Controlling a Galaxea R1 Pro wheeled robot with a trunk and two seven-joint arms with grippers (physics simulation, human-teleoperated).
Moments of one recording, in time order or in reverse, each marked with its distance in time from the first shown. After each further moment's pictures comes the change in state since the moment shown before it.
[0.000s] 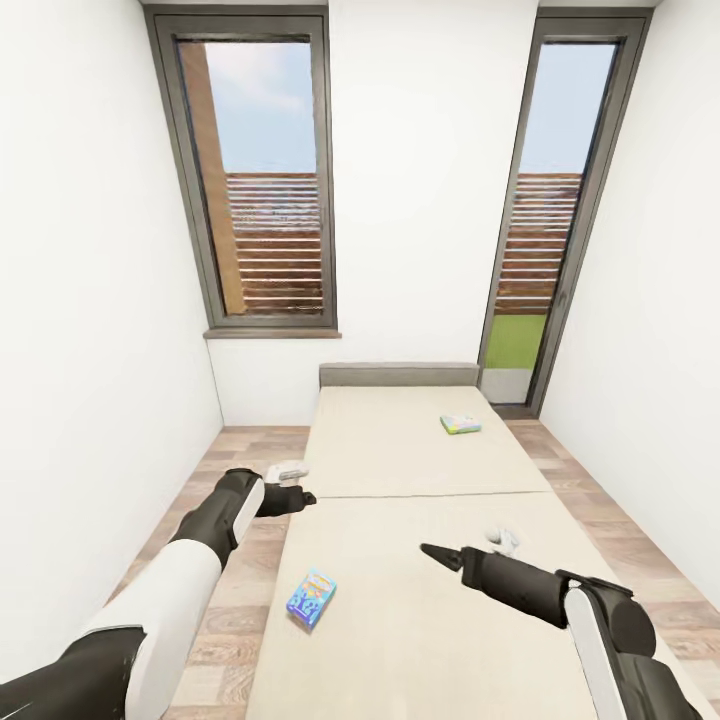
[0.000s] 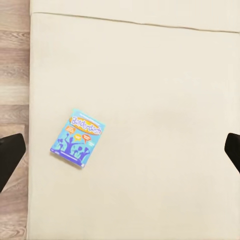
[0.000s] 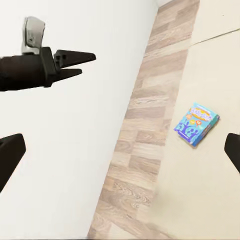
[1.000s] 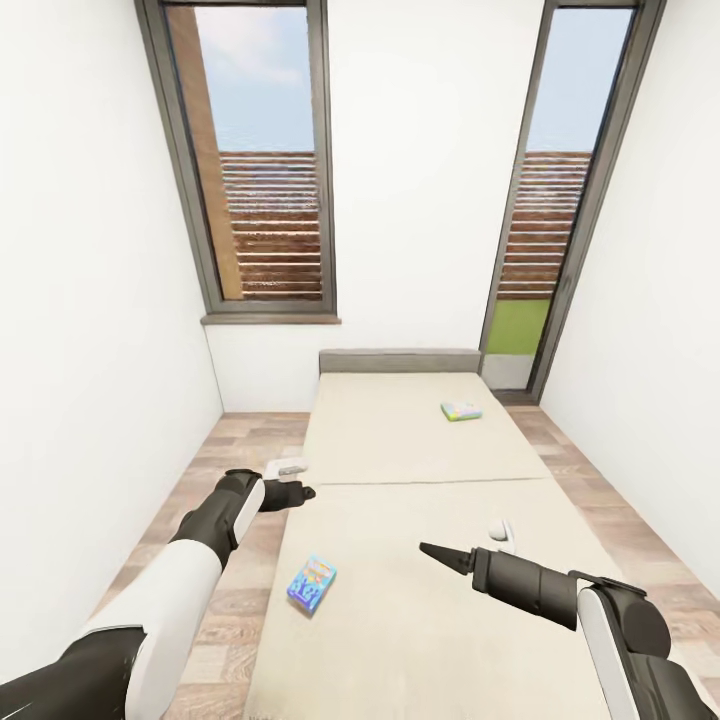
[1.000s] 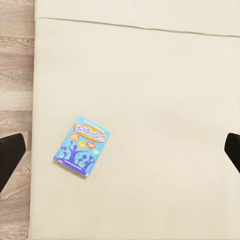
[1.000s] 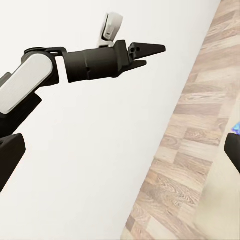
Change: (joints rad) left arm 0.000 0.000 -0.002 0.001 -0.008 -0.076 0.005; right arm 0.000 -0.037 -0.014 0.003 0.014 0.001 0.312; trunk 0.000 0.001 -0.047
